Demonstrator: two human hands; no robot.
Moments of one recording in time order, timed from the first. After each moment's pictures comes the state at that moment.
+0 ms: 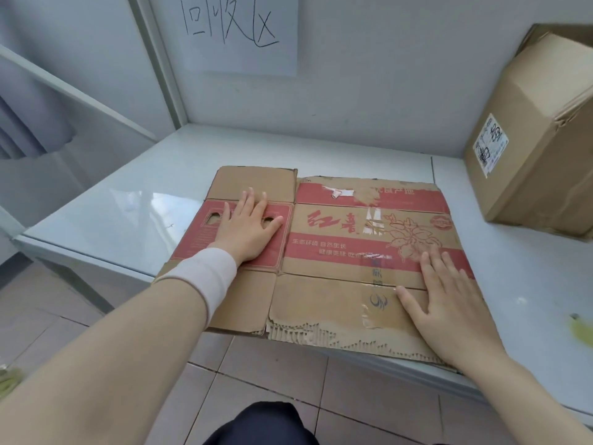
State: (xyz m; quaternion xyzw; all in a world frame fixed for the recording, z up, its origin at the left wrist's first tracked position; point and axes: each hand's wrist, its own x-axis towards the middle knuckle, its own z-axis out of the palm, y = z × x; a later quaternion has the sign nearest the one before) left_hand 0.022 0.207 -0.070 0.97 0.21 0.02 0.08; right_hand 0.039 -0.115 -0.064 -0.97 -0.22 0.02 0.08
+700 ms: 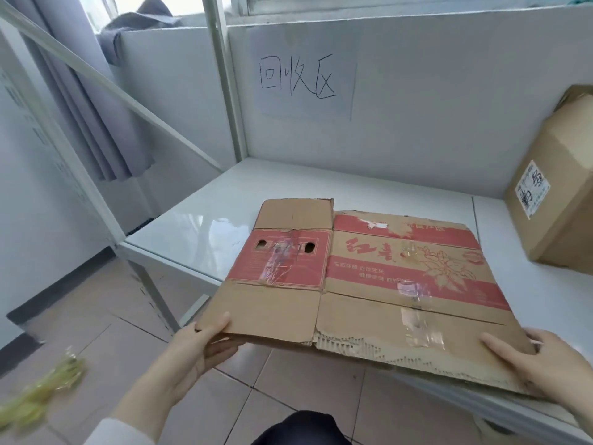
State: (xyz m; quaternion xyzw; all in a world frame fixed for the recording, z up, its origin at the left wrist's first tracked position) left_hand -0.209 0.200 -0.054 0.54 0.42 0.09 0.73; right_hand 0.019 -0.155 -0.033 -0.93 -0.01 0.15 0.33
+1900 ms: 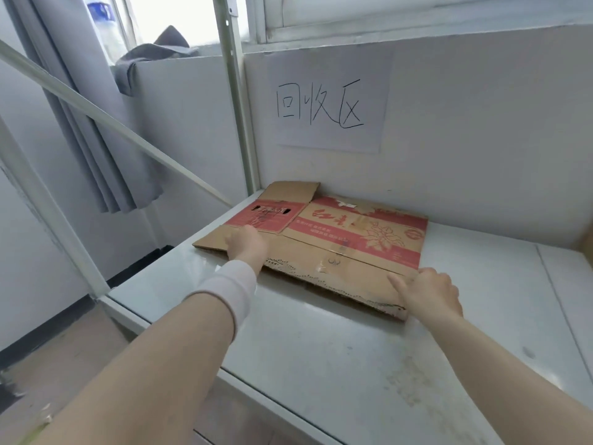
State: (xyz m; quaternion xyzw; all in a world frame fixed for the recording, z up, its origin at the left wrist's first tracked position) left_hand 0.042 0.342 -0.004 0.82 0.52 0.13 0.20; right_hand 0.130 0.096 -0.026 -0.95 -0.09 0.05 0.29
